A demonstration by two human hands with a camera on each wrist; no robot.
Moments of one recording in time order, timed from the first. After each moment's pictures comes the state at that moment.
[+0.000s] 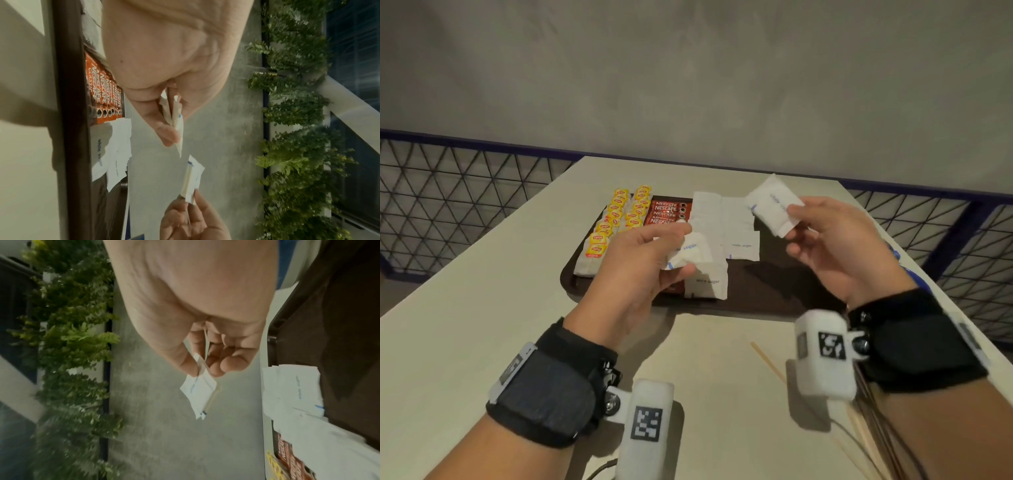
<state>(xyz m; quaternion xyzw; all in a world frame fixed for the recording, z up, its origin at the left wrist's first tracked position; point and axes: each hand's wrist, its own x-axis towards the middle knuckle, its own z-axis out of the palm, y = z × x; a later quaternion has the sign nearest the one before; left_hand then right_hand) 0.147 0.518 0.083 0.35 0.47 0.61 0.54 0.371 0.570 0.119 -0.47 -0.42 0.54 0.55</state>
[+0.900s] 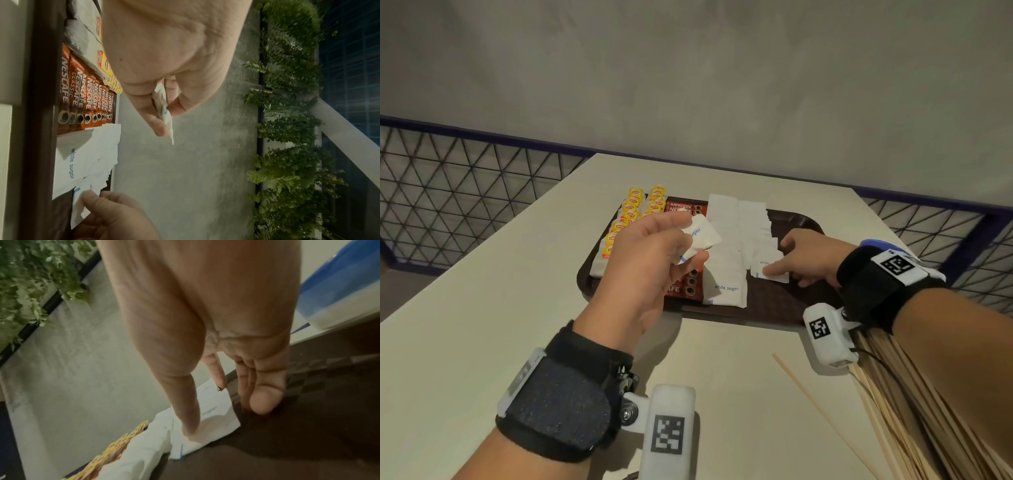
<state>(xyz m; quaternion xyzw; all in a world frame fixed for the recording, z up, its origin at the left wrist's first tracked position) 0.131 0.523 0.088 0.31 0.44 0.65 0.54 0.353 0.639 0.085 -0.68 -0.66 0.30 0.10</state>
